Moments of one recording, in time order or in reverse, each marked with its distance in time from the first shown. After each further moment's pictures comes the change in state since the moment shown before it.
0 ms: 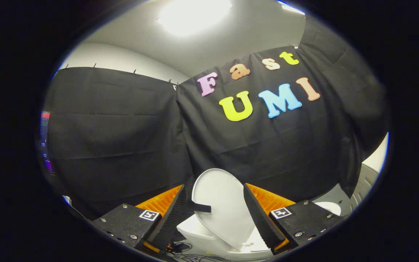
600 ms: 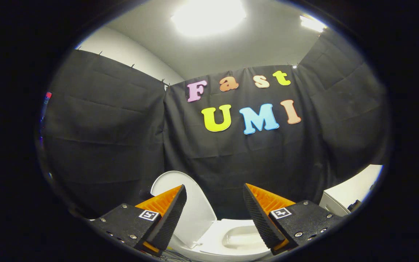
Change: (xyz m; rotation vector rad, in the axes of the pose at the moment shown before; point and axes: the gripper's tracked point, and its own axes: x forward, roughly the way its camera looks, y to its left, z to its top) arm -0.062 -0.102 0.029 -0.165 -0.031 -0.115
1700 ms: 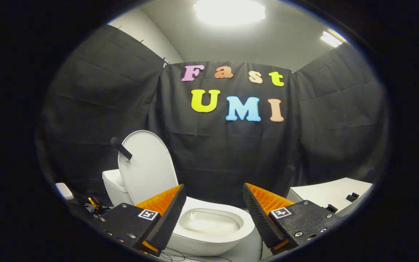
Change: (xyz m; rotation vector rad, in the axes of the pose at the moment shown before) arm -0.063 -0.082 -0.088 -0.234 0.072 -0.111
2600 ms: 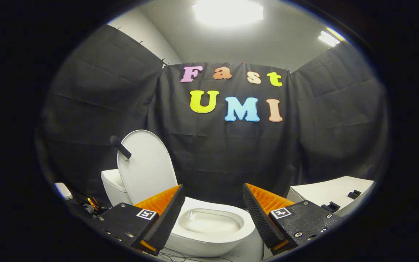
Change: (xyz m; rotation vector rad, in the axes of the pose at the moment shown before) arm 0.002 0.000 -0.017 0.029 -0.004 -0.004
